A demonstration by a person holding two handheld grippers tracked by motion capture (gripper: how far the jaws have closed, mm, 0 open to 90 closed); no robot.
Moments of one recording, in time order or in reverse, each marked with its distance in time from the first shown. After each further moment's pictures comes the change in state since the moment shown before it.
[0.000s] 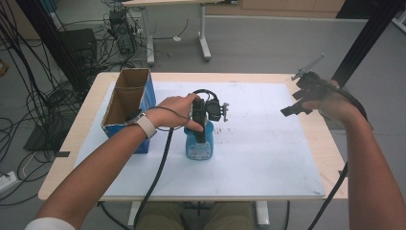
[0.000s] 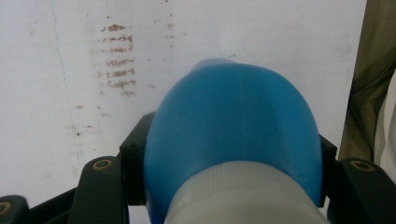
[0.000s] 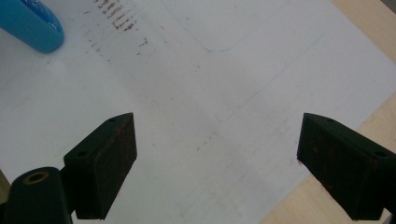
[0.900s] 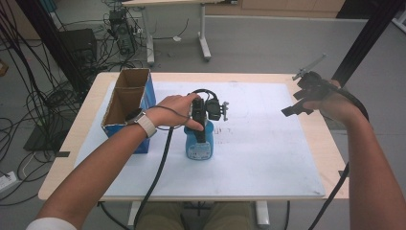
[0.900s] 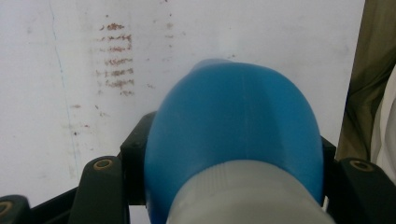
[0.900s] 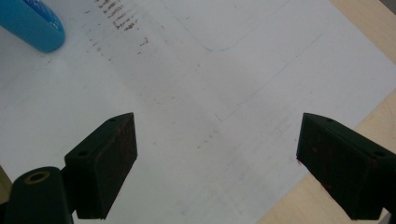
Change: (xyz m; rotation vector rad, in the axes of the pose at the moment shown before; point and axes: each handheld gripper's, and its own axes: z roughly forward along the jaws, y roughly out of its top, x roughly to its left) left arm 0.002 -0.001 0.000 -0.005 -0.007 -0.009; right arm 0.002 -0.001 -0.002 0.000 -0.003 0.001
